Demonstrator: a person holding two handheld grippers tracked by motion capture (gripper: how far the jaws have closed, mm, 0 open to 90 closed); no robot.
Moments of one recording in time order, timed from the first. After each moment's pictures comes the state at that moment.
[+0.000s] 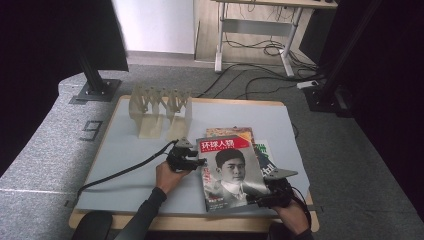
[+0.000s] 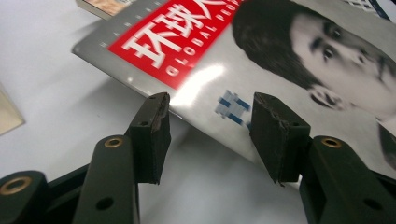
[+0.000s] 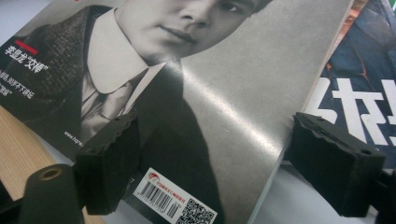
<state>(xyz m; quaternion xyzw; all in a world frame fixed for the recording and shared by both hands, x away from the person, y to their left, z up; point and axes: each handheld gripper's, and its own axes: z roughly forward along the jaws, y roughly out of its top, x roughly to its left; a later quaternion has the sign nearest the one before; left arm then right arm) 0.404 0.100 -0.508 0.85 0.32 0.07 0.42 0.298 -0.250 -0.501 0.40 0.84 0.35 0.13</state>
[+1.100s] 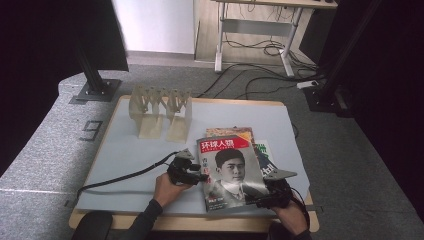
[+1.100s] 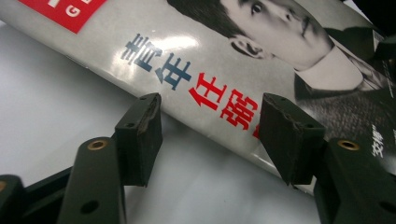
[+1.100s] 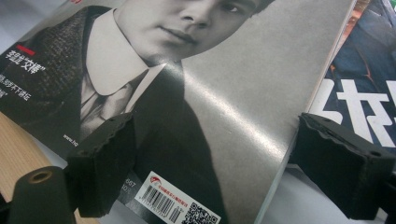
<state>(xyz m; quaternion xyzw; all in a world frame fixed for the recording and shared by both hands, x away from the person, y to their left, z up) 0.376 0.096 -0.517 0.85 0.31 -0.01 0.42 0.296 -0.247 -0.504 0.40 0.83 0.36 0.14</state>
